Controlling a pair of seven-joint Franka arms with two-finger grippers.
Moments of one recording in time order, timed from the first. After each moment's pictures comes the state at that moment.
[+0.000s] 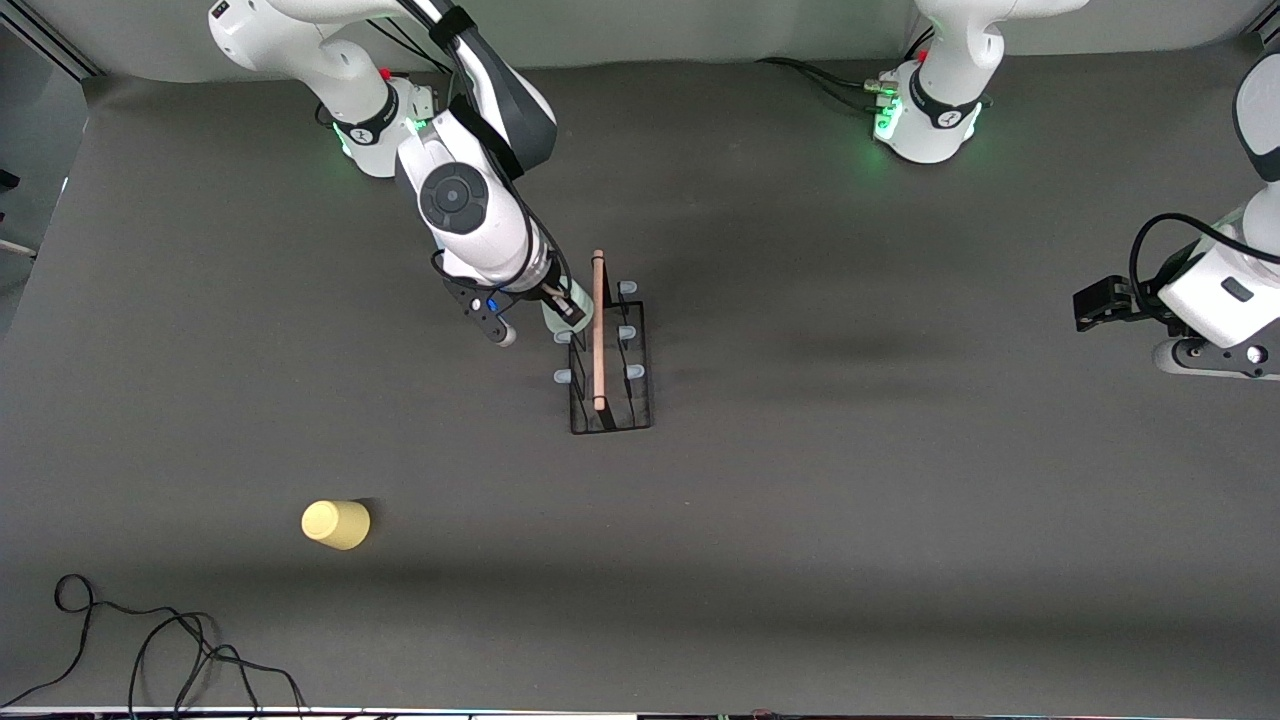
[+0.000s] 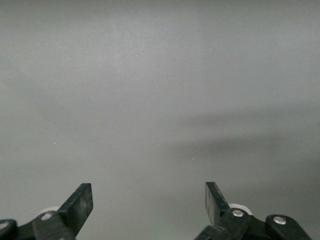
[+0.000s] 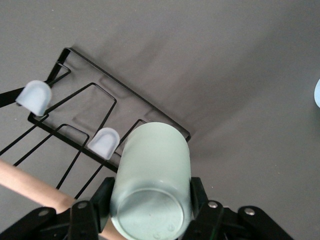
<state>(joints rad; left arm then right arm) 0.02 0.07 -0.05 -1.67 0.07 1.66 0.06 0.70 0.25 -0.04 -2.01 0.24 2.19 1.40</state>
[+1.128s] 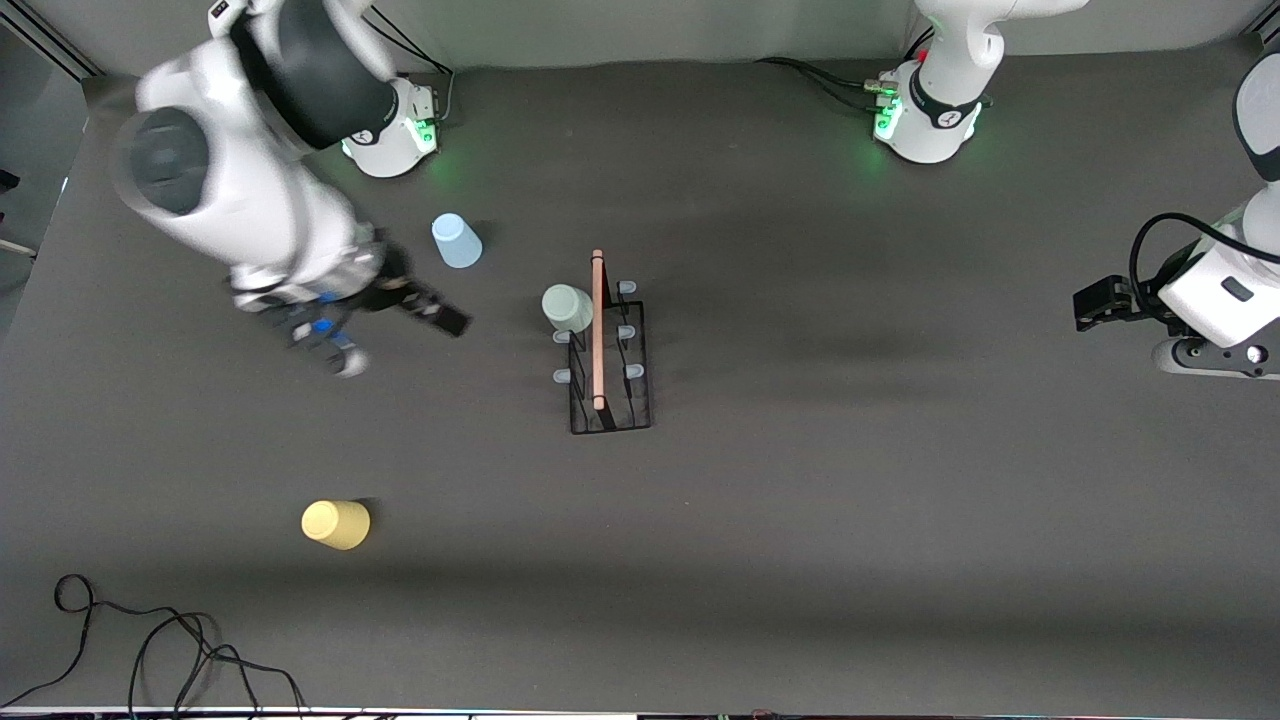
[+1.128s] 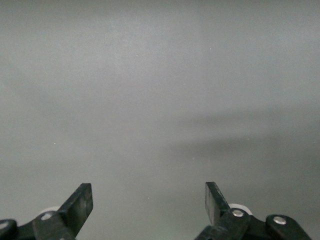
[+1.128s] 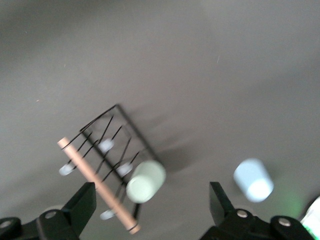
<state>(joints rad) 0.02 0.07 -0.05 -1.67 0.07 1.66 0.06 0.68 0.19 -0.39 -1.57 0.20 1.67 0.74</state>
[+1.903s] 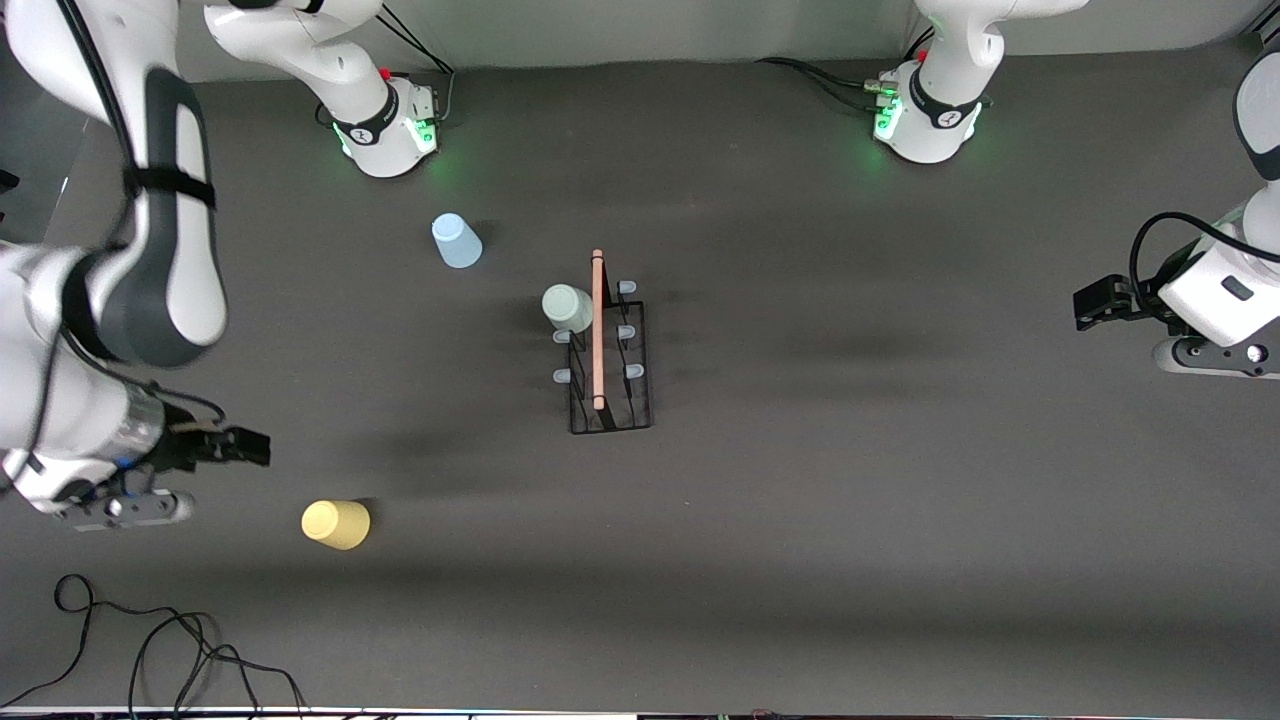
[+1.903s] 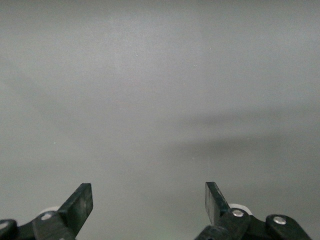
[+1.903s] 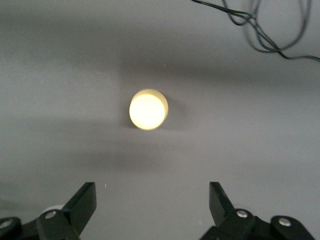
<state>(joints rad) 0.02 0.07 -0.05 -1.67 0.07 1.66 0.06 0.41 0.54 -0.52 -1.47 0.24 1.95 -0.21</state>
